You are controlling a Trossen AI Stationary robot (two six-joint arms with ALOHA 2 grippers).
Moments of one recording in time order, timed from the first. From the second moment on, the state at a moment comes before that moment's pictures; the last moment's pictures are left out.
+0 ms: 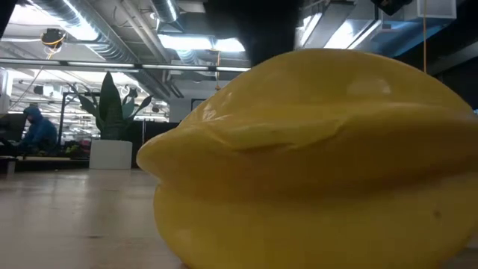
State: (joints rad) left arm -0.54 2.40 2.26 -1.02 -0.05 -0.52; right arm -0.14 1.00 1.37 -1.33 -0.31 -0.21
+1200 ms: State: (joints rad) left arm -0.55 2.39 2.17 -1.00 -0.08 -0.52; right arm -0.14 1.00 1.37 -1.33 -0.31 -0.19
